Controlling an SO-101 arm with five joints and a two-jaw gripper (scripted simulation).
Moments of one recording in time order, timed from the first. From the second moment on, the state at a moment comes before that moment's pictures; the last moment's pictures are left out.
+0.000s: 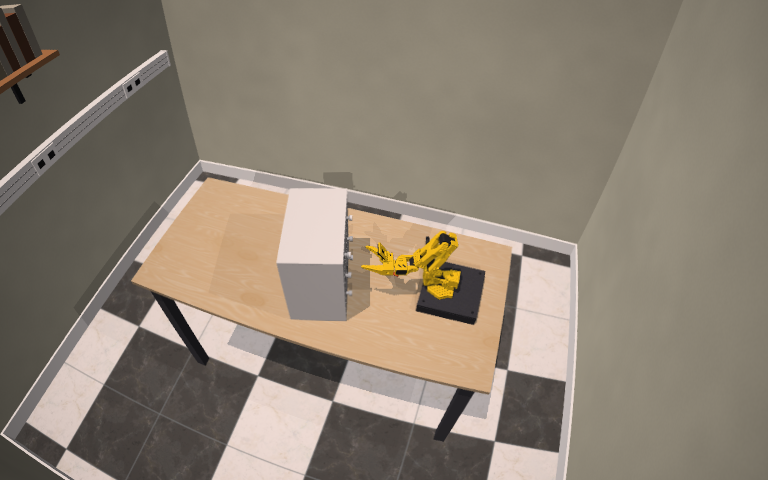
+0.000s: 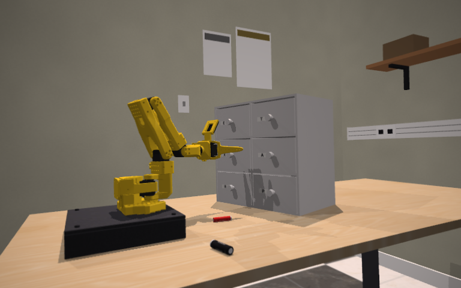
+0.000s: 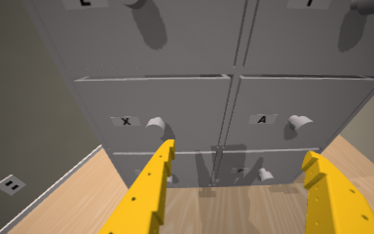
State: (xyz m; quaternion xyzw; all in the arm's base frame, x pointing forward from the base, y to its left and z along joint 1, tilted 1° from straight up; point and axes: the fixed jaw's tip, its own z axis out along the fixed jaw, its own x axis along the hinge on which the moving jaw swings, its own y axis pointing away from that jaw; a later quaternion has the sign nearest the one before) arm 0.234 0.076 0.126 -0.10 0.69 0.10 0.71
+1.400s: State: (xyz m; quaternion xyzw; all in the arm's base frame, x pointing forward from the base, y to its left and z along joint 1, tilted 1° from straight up) arm 0.216 0.119 0.126 -0.16 0.68 0.17 0.69
